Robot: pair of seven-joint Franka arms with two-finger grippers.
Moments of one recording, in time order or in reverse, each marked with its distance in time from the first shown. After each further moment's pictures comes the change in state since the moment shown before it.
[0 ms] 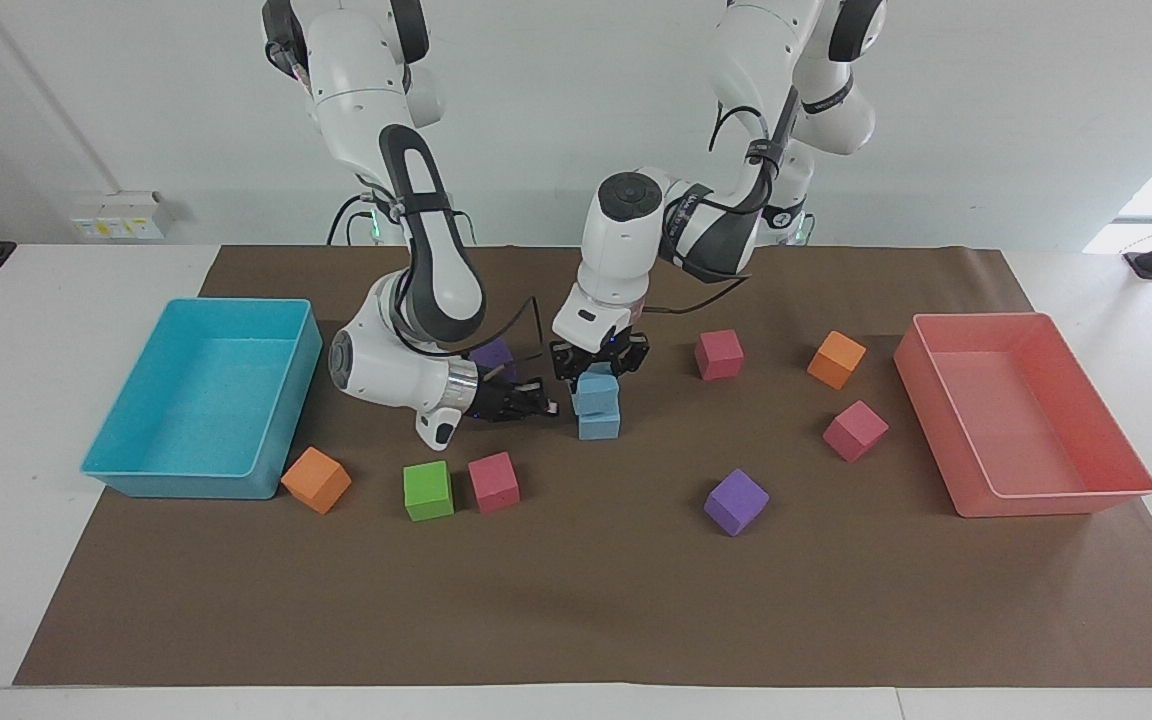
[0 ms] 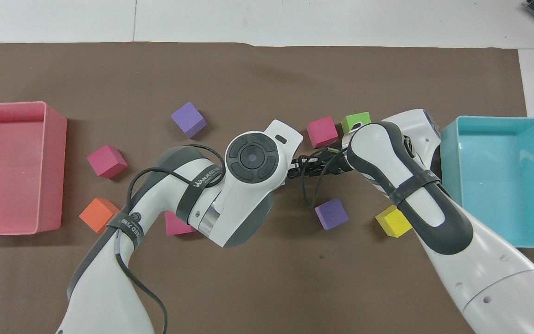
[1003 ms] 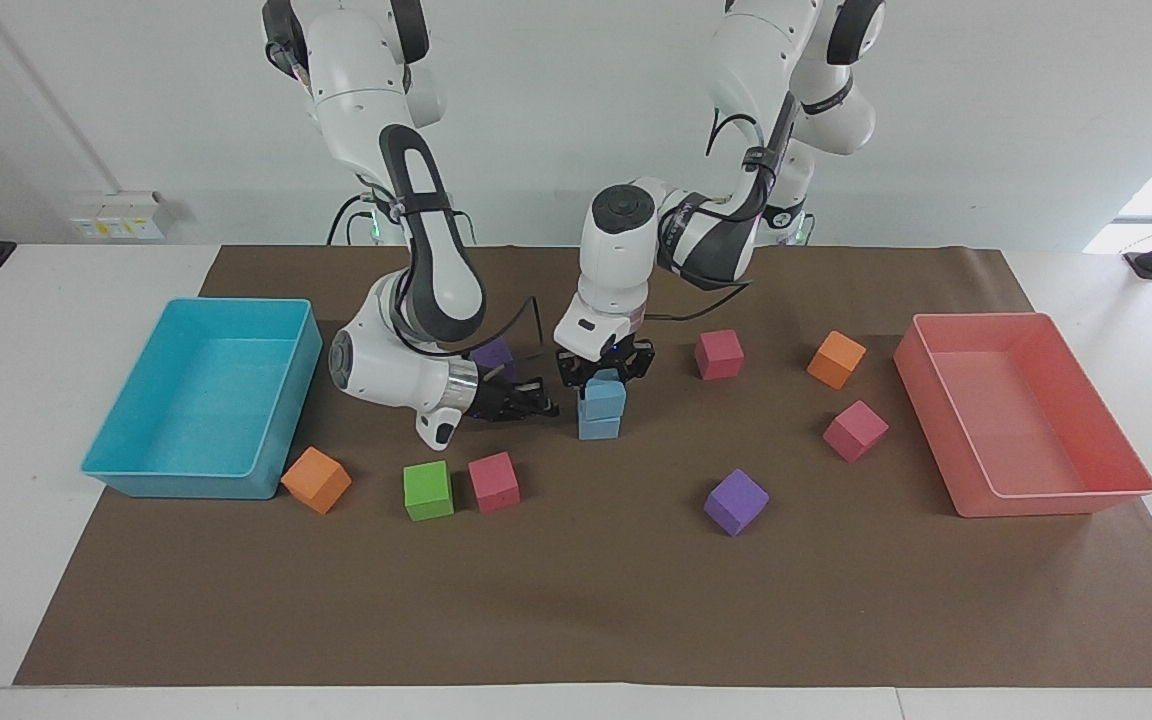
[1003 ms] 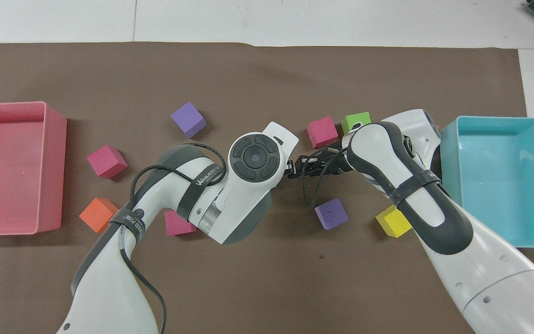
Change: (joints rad) left arm 0.000 0.016 -0.001 -0.012 0.051 -0.004 0.016; right arm 0.000 0.000 0.000 0.000 0.000 0.000 0.000
